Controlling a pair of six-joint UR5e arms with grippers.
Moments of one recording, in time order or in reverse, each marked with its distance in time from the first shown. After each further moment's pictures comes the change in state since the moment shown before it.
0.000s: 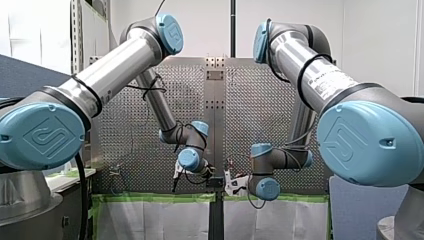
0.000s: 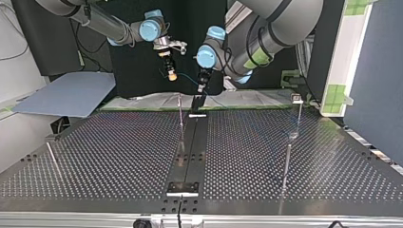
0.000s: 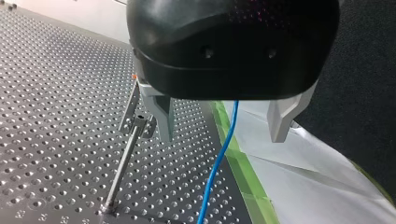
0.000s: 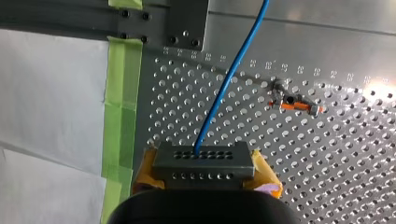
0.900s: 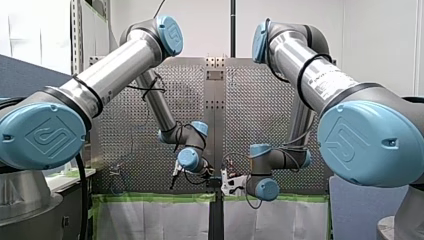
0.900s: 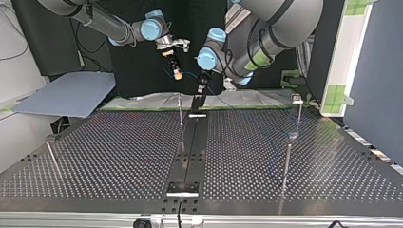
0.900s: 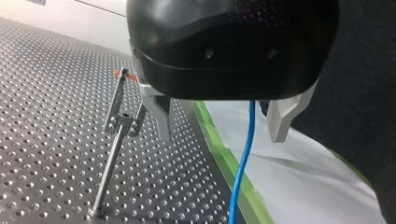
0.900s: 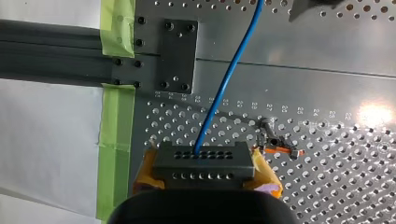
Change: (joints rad) left arm 0.012 -0.006 0.013 -0.020 0.008 0.107; right arm 0.013 0.002 -0.002 -0.019 -0.087 0.034
